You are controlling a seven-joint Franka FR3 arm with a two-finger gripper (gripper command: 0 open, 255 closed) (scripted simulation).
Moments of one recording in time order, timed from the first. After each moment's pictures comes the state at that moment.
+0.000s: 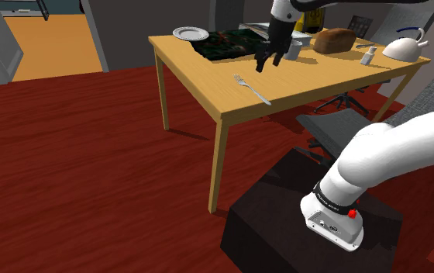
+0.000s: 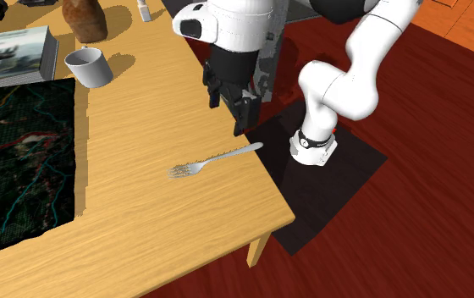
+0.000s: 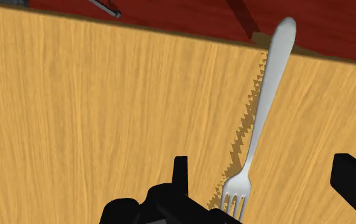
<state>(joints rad) -0.03 -0.60 -0.02 -2.28 -0.07 1.81 0.04</state>
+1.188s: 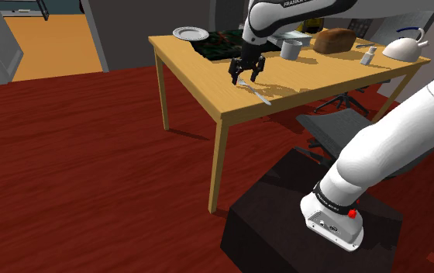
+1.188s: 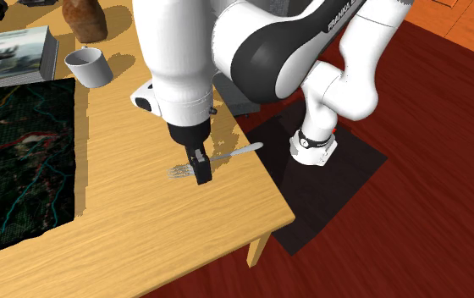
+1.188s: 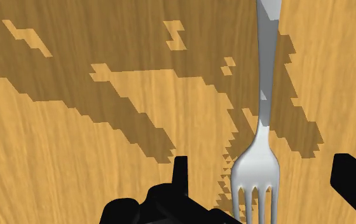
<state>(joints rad) -0.06 -0.26 -0.01 -2.21 0.00 2.02 0.21</state>
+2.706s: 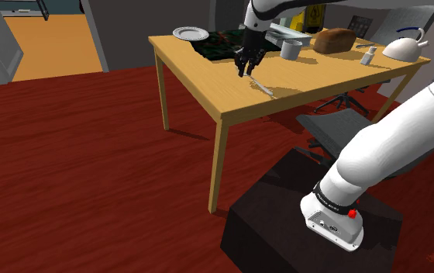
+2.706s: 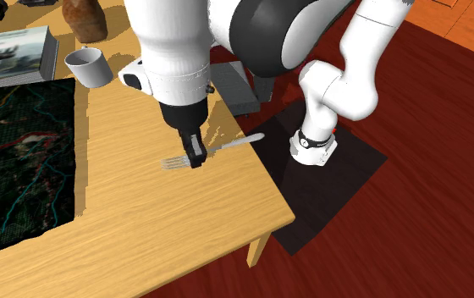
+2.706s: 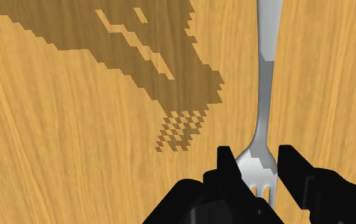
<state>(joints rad) -0.06 -0.28 -0.02 -2.12 0.00 1.92 0.21</state>
